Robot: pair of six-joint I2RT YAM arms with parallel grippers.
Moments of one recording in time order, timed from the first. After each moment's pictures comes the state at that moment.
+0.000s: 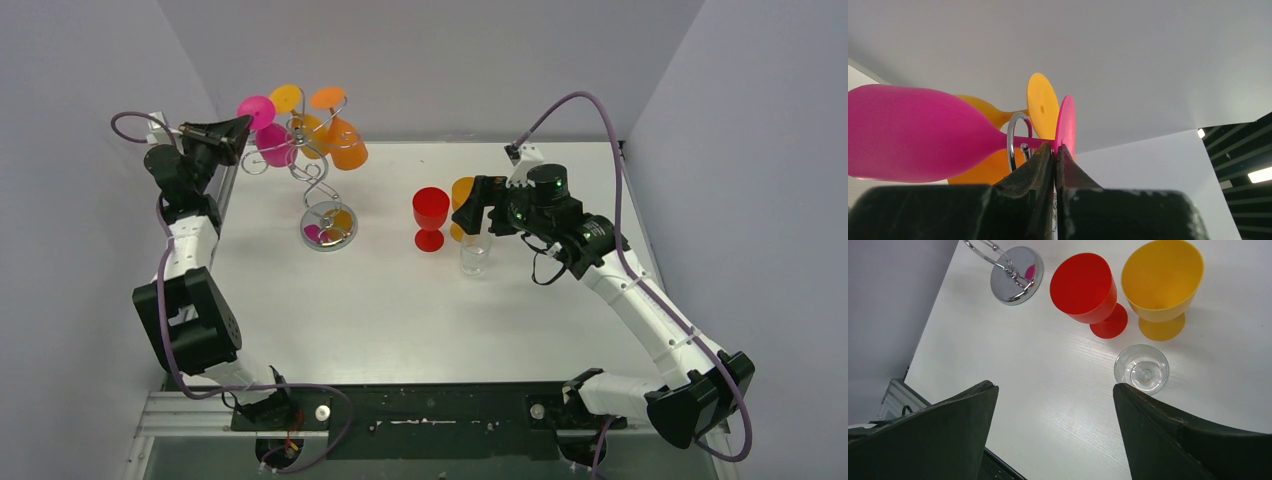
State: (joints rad) left arm 0.35 1.61 1.18 0.62 0.60 -1.50; right arm 0.51 1.22 1.24 -0.52 -0.17 0.42
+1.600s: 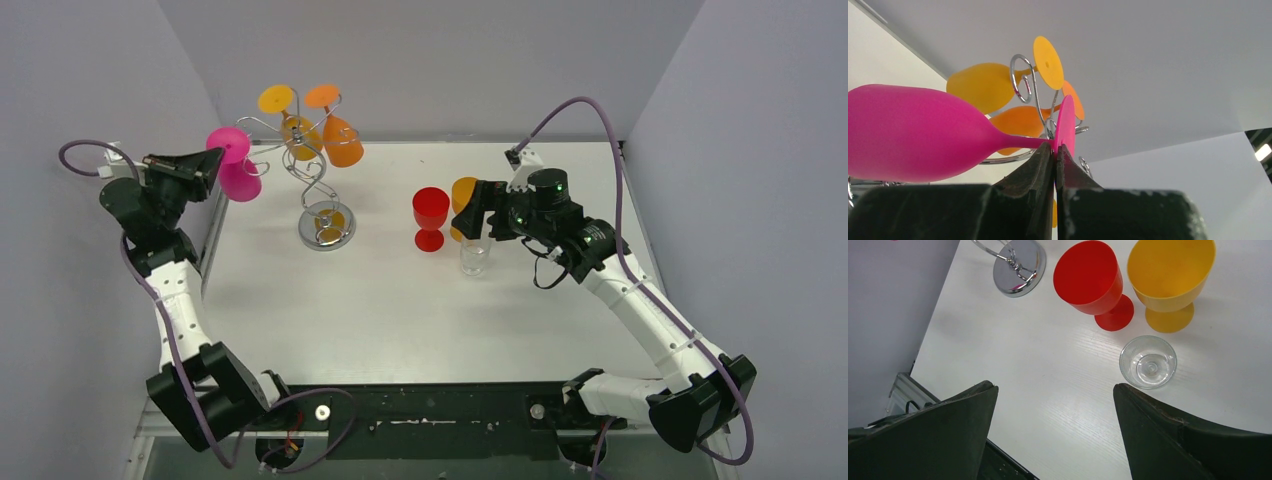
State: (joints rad) left arm 0.53 1.26 1.04 0.28 0.68 -1.28; right arm 0.51 1.20 1.21 -0.52 -0.19 0.44
